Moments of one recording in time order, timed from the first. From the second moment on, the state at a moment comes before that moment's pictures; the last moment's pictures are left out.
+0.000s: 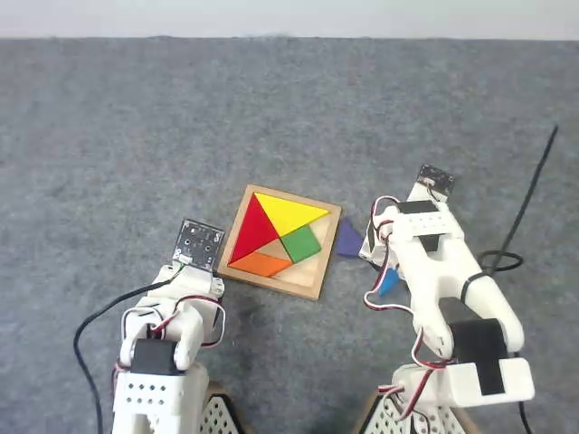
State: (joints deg) left arm -2.5 -93.8 97.2 59.6 -7.8; right arm -10.0 -2.9 41.8 56.7 -35.1
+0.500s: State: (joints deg) left arm -2.5 -93.8 97.2 59.6 -7.8; right arm -9.3 -2.8 41.8 56.8 -27.7
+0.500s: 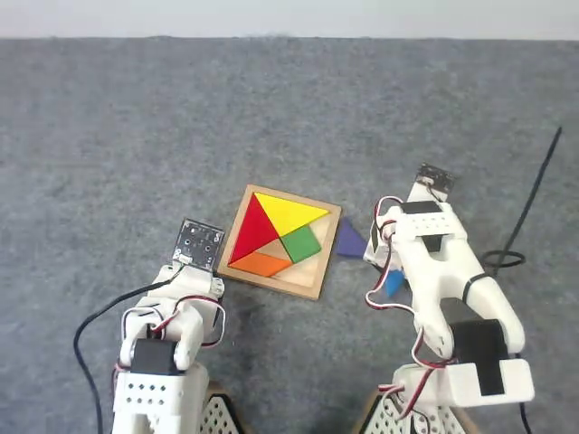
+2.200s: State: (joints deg) left arm -2.5 -93.8 97.2 59.6 -7.8; right arm -10.6 12.7 11.0 76.1 19.8
